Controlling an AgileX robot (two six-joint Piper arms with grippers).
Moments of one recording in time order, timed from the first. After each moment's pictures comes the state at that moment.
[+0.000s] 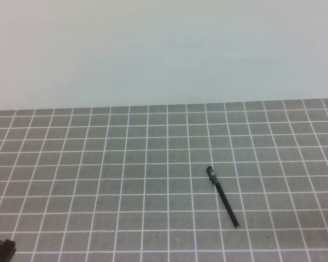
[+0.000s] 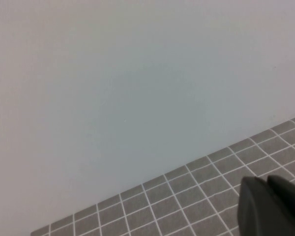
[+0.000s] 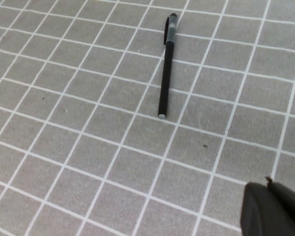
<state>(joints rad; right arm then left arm) 0.43 0.71 -0.33 0.29 0.21 -0.18 -0.69 0.45 -0.35 -1.83 -0.41 1.94</state>
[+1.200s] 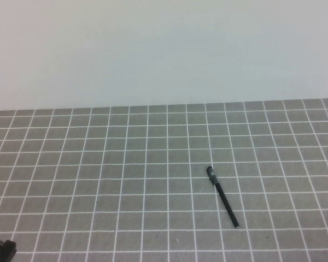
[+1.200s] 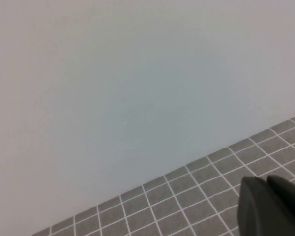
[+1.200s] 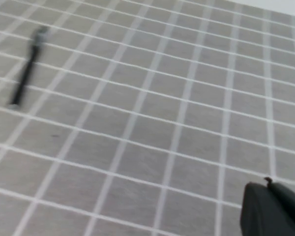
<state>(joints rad) 0.06 0.16 -0.03 0.14 0.22 -0.36 -0.69 0.45 -0.35 -1.83 -0.41 1.95</state>
